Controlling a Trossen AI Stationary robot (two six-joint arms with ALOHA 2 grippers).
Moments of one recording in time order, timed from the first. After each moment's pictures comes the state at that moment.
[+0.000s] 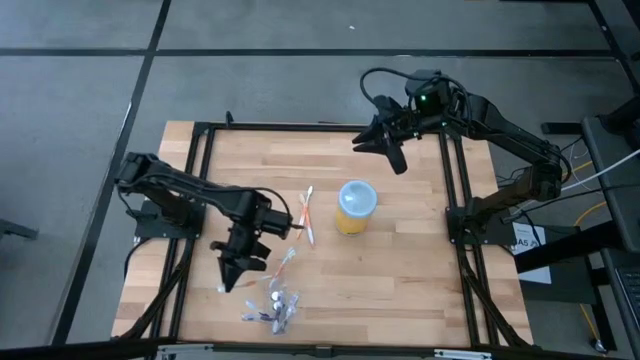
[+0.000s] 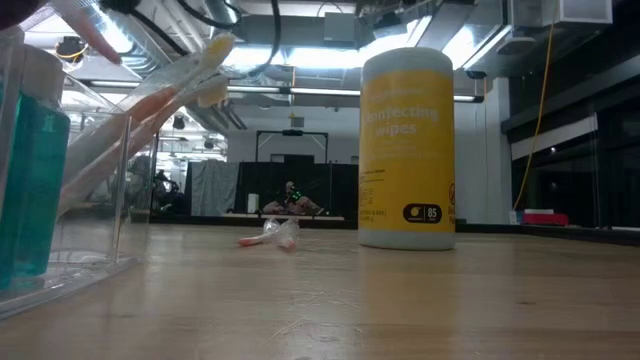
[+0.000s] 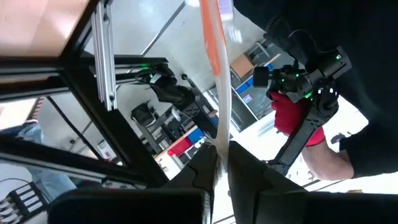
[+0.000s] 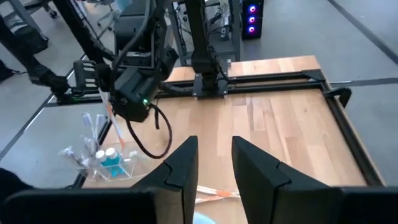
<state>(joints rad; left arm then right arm) -0.22 1.55 1.21 -1.21 1.26 -0.85 -0.33 1.41 1.71 -0.78 -0.48 -0.06</state>
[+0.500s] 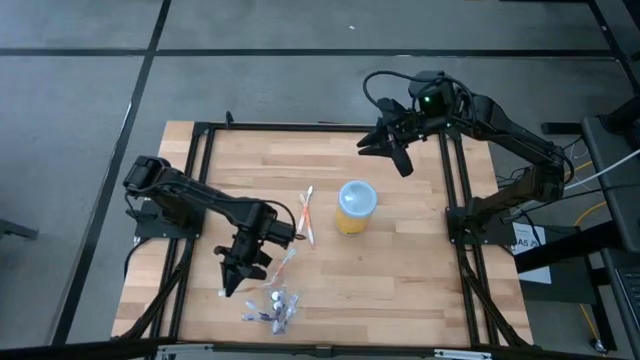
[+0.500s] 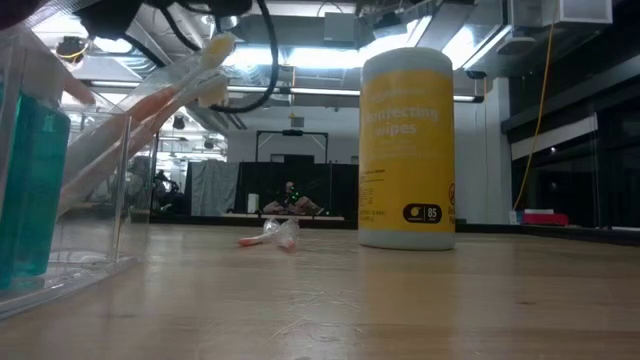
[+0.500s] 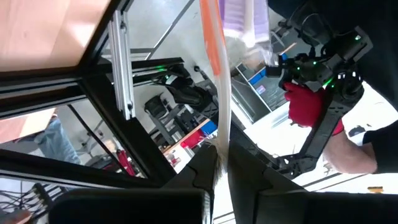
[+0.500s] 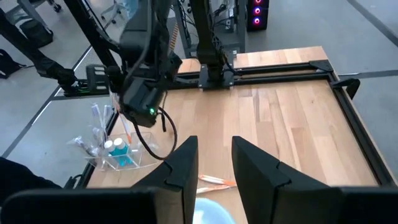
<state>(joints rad) -0.25 1.64 1.18 -1.21 1.25 -0.73 -0.33 1.39 1.71 -0.84 -0.49 -0.07</state>
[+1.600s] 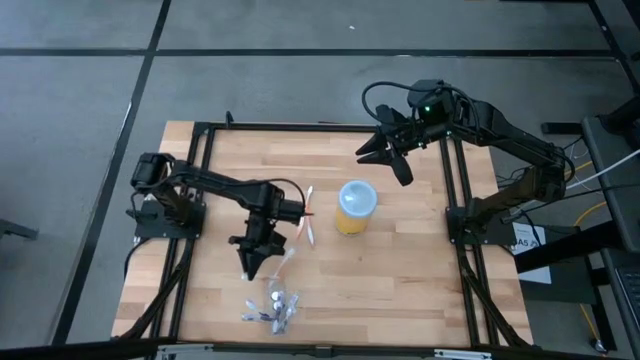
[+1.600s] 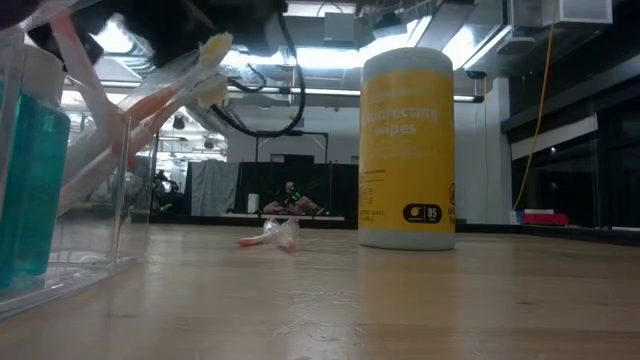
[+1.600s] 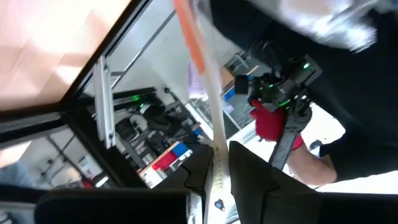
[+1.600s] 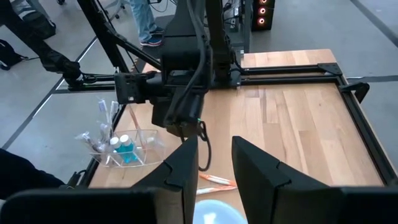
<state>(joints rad) -0.08 1.68 1.18 -1.15 1.28 -0.71 -0.25 1.38 1.71 -0.84 -0.43 -0.06</state>
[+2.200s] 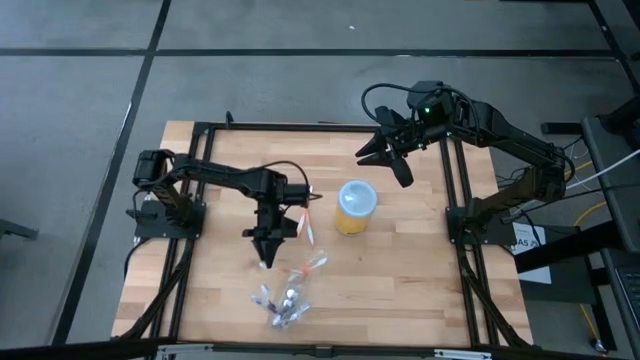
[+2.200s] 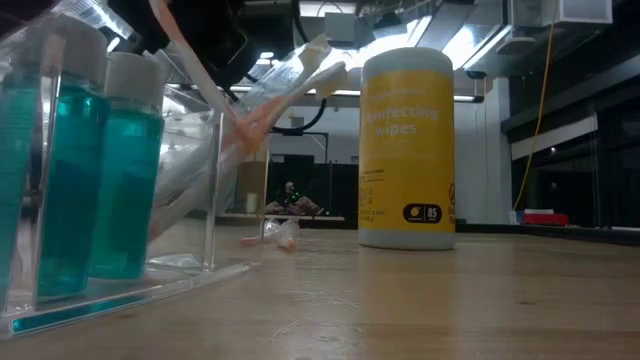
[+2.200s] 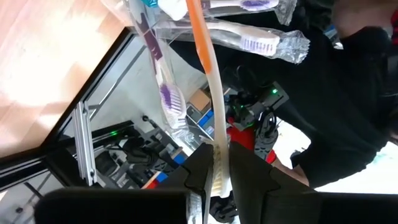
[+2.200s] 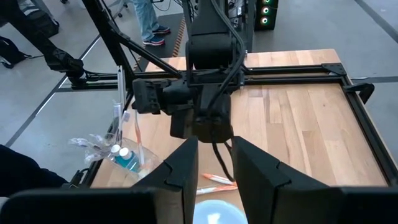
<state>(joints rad) 0.03 1.68 1.18 -0.94 1.29 -0.81 -0.24 1.38 1.71 -0.84 -0.43 -0.06</state>
